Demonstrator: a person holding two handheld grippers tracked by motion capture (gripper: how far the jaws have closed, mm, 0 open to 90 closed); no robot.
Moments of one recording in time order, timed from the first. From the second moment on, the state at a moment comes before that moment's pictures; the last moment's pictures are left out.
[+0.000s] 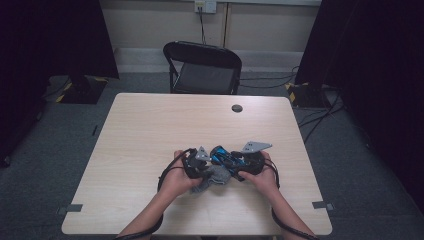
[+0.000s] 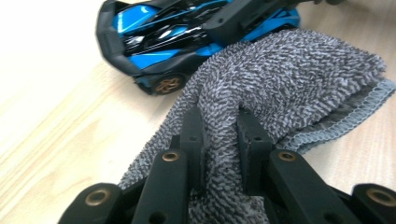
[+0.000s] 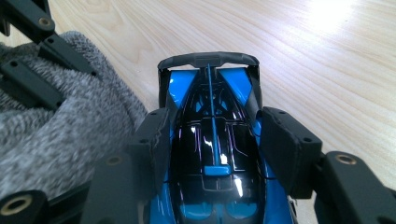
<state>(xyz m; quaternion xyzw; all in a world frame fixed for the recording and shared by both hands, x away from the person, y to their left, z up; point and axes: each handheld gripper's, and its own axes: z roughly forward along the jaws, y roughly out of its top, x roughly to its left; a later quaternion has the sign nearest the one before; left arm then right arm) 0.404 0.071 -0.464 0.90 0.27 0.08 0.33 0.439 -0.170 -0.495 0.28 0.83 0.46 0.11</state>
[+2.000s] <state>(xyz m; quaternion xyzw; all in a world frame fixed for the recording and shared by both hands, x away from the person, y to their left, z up) 0.416 0.121 -0.463 0.87 0.34 0.12 0.33 0.438 -0.170 -0.495 0.28 0.83 0.46 0.11</state>
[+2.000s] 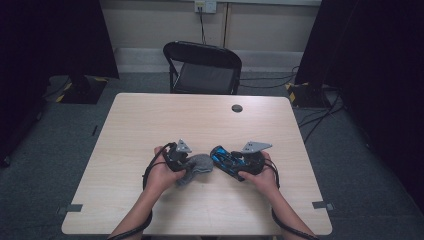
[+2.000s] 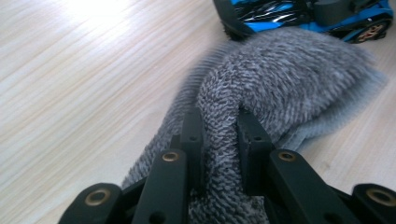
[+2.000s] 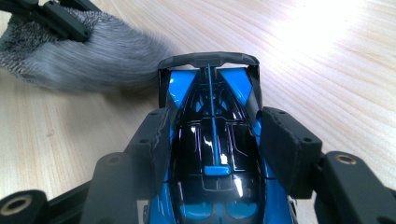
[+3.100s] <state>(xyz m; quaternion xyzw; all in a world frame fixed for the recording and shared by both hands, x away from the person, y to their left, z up) 0.394 0.113 -0.451 0.88 0.31 0.08 0.35 0.436 -0.169 -0.496 0.26 0.84 0.46 0.13</state>
